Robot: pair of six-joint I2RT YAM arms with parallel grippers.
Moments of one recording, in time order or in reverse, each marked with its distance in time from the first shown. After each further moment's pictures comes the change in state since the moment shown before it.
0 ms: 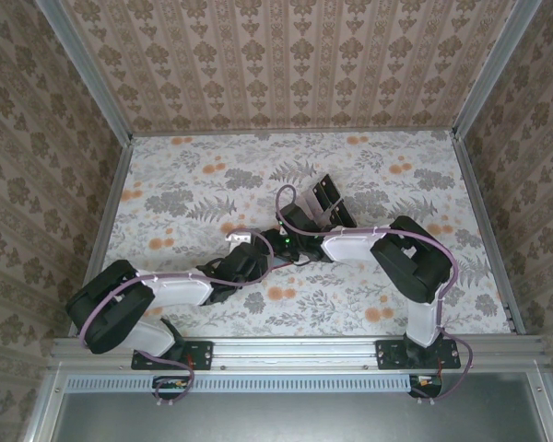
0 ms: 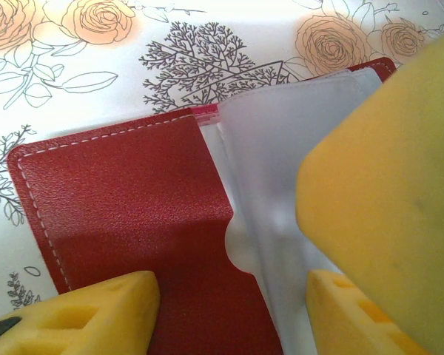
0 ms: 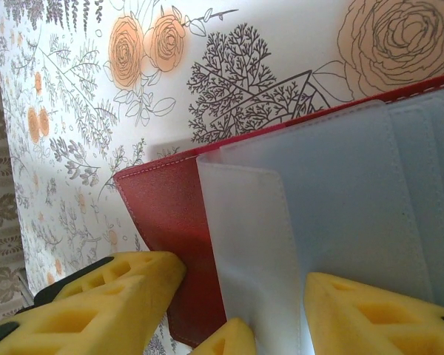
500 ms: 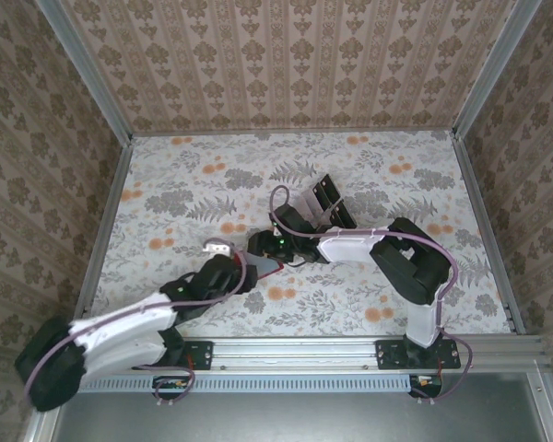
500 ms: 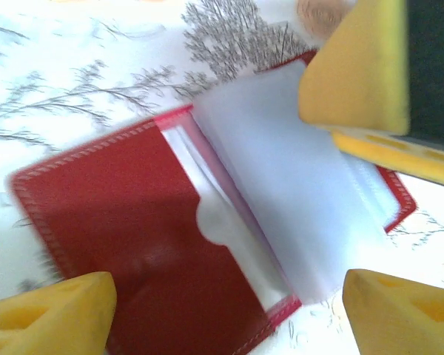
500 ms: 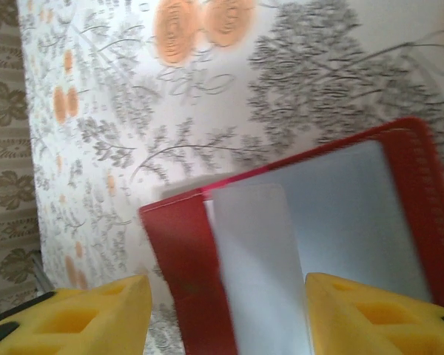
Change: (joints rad) left arm 0.001 -0.618 -0.128 -0.347 0.018 -0.038; right arm 0.046 -0.001 0.052 -0.016 -0.004 0.001
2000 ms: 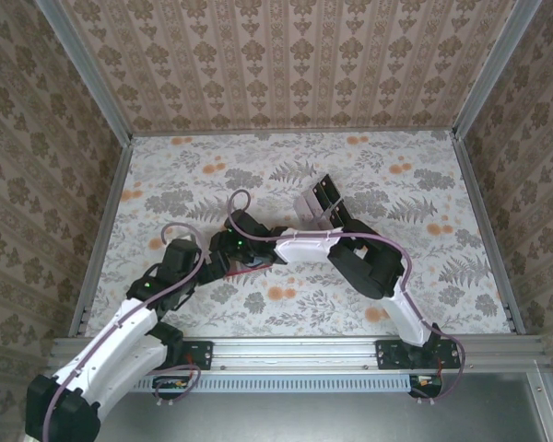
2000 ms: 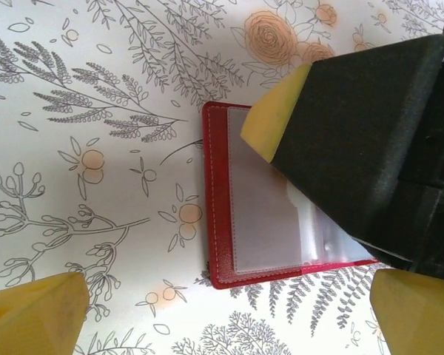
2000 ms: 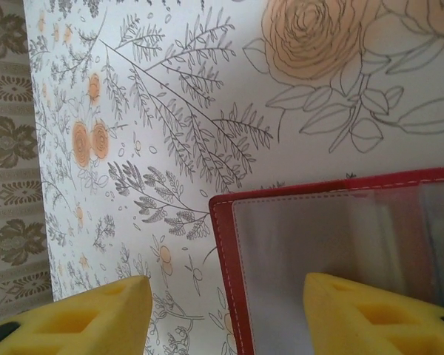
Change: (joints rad) left arm 0.428 -0.088 0.109 -0.315 0.249 0.039; right arm 0.123 0.275 0.386 -0.078 0.167 0.117
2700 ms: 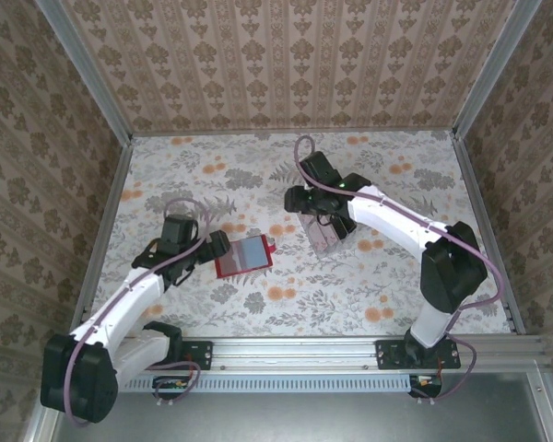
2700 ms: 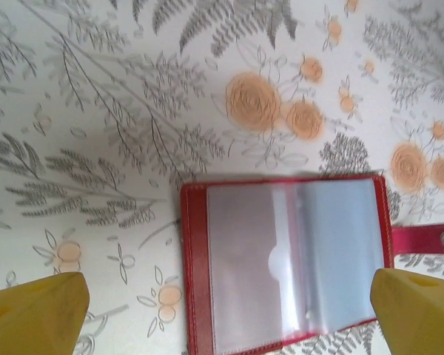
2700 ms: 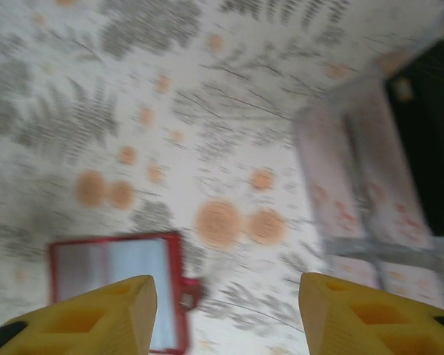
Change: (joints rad) left arm 0.147 0.276 0.144 0.116 0.107 0.118; right arm -0.336 -0.452 -0.063 -0.621 0.137 -0.542
